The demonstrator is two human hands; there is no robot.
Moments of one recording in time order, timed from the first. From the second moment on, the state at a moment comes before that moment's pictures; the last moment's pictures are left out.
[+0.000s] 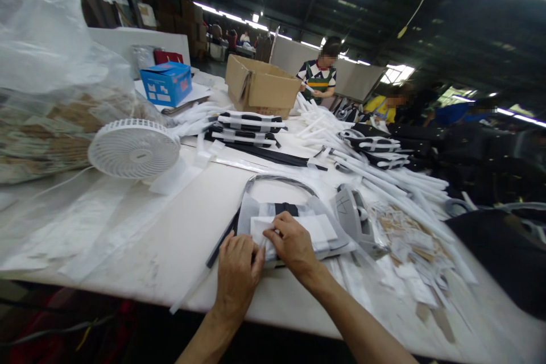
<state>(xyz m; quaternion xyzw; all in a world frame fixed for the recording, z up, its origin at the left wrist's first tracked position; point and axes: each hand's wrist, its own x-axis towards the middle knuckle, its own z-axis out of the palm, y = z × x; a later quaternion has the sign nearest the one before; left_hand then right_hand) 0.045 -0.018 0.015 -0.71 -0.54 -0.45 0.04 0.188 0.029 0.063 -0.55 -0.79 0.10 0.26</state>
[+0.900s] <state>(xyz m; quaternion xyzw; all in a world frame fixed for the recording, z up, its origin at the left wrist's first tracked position) 0.073 -0.030 0.006 -0.79 -0.47 -0.33 0.18 0.190 0.064 0.061 -0.63 -0.73 0.21 0.18</state>
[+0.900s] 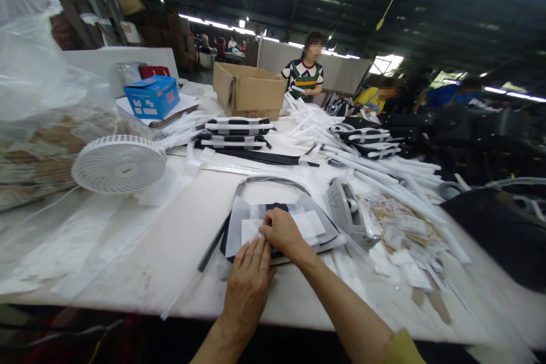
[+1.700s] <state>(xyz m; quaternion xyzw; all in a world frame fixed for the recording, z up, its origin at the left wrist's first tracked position) 0.021 -0.007 0.025 -0.82 -0.43 -0.36 0.12 0.334 0.043 0.082 -0.72 -0.62 0.25 0.19</state>
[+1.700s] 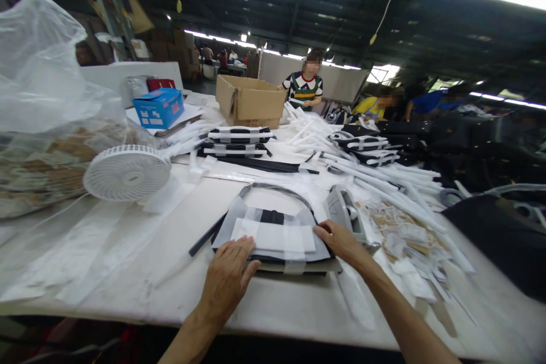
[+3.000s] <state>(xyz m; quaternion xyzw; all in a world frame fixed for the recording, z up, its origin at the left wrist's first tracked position) 0.014 0.019 -0.005 -0.82 -0.36 -0.38 0.22 0.455 0.001 0.110 -0.77 -0.43 0.28 0.38</state>
